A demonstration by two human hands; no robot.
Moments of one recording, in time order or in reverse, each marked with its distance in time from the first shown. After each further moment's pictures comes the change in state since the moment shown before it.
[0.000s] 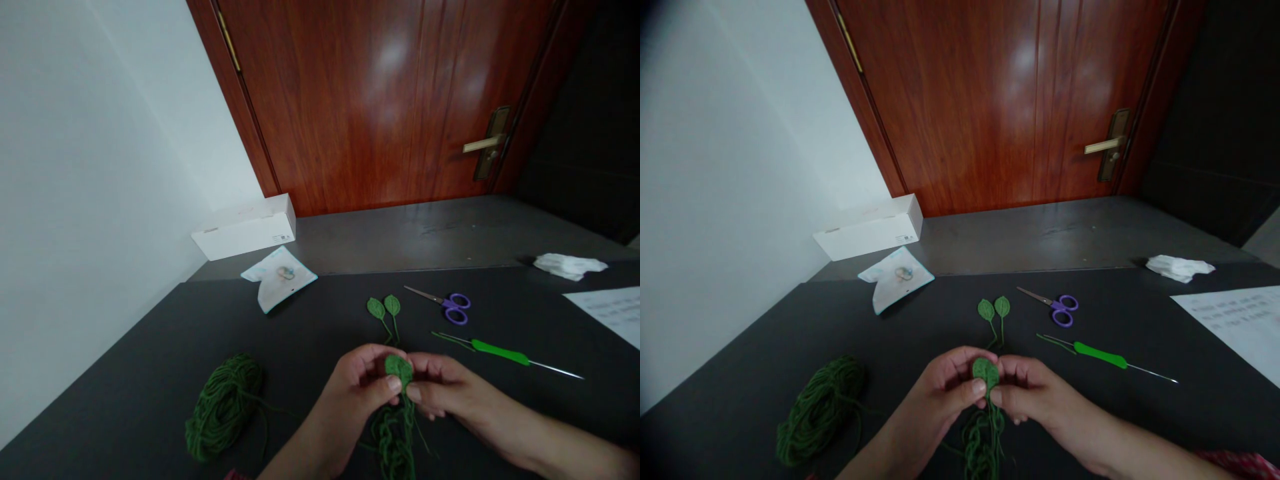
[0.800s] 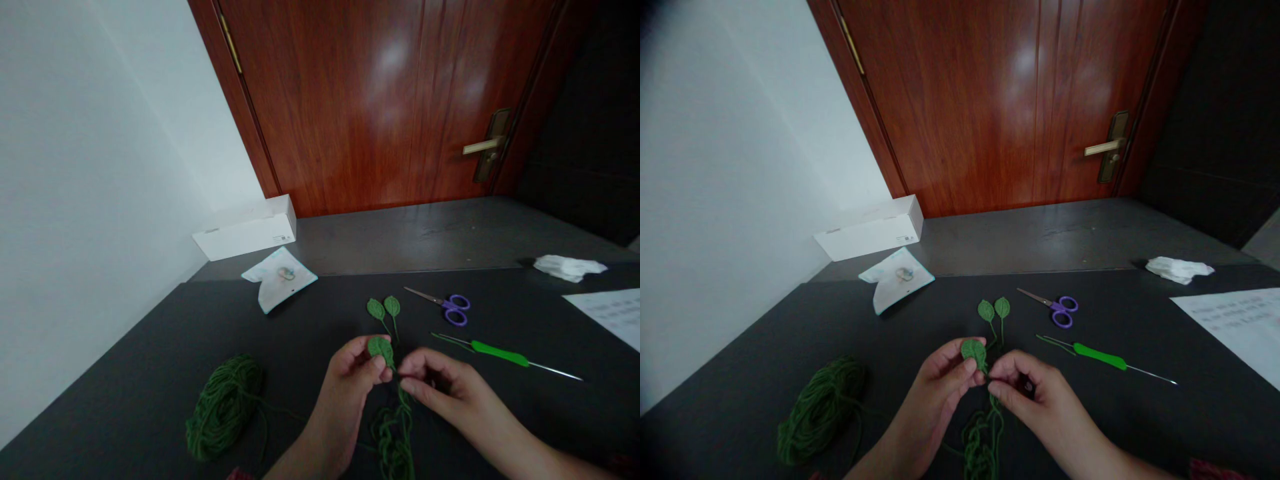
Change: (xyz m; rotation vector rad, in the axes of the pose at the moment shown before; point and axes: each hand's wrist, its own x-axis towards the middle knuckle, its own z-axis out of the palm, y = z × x) left_hand 0.004 -0.005 0.003 -0.138 0.228 0.063; right_hand 0.001 0.015 0.001 -0.365 0.296 -0.176
